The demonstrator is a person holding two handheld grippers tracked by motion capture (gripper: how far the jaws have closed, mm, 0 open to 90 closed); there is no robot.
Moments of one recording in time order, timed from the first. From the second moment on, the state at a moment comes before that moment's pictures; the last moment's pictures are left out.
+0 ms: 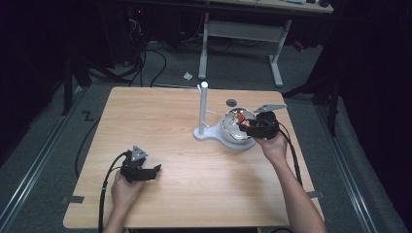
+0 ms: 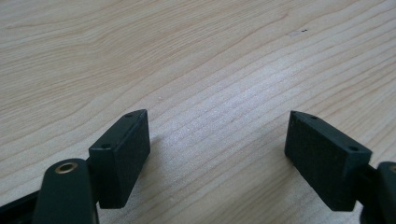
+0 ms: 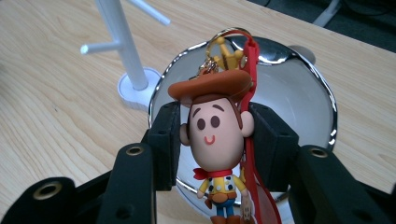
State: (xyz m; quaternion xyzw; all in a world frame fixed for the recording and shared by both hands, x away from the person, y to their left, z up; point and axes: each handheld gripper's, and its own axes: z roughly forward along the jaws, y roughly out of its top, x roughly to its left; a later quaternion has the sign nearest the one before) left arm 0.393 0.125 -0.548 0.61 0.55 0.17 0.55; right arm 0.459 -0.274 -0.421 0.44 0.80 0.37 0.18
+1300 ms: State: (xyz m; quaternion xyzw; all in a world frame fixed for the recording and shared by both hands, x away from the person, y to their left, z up) left arm 0.393 0.125 -0.548 0.61 0.55 0.17 0.55; right arm 0.484 -0.256 -0.447 0.46 0.80 0.34 0.16
